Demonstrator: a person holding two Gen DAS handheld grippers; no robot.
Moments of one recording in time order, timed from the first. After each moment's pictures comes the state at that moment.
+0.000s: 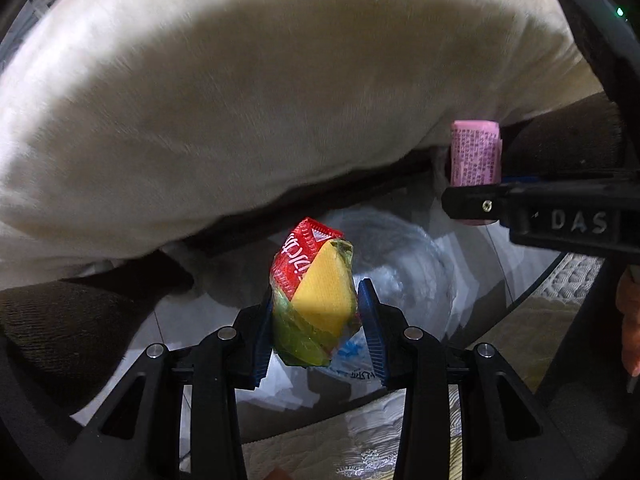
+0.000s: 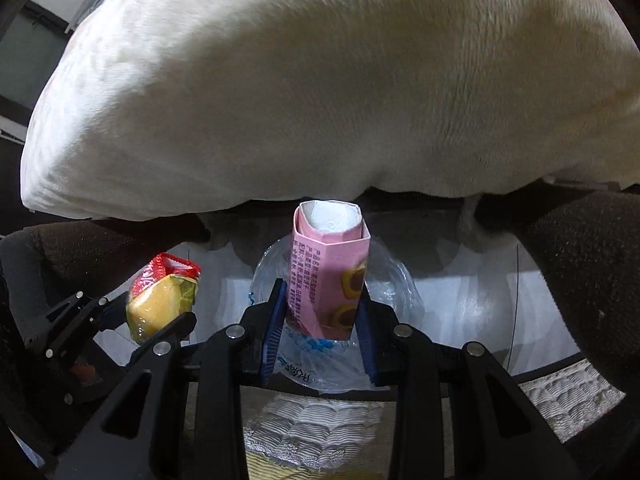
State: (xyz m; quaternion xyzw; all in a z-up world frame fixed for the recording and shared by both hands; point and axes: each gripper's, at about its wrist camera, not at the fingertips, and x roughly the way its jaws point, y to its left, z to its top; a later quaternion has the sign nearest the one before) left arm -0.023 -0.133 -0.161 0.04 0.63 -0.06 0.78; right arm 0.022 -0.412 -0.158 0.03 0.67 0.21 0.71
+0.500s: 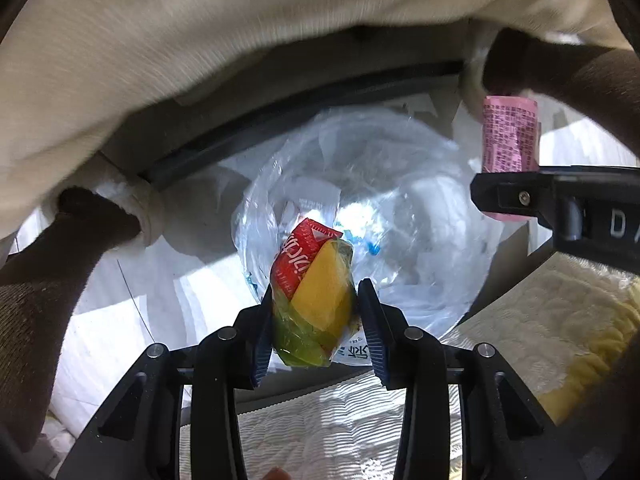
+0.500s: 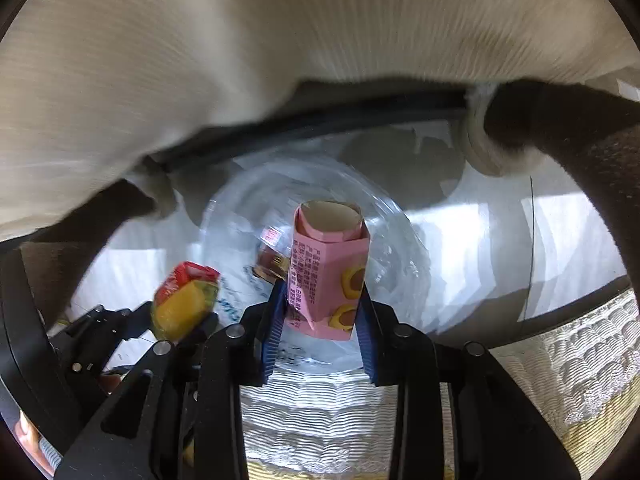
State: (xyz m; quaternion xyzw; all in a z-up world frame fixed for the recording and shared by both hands) left arm 0.000 -0.138 -0.283 0.04 0.75 -0.06 0.66; right arm 0.039 -0.400 -0.261 0.02 0.78 0.13 0.61
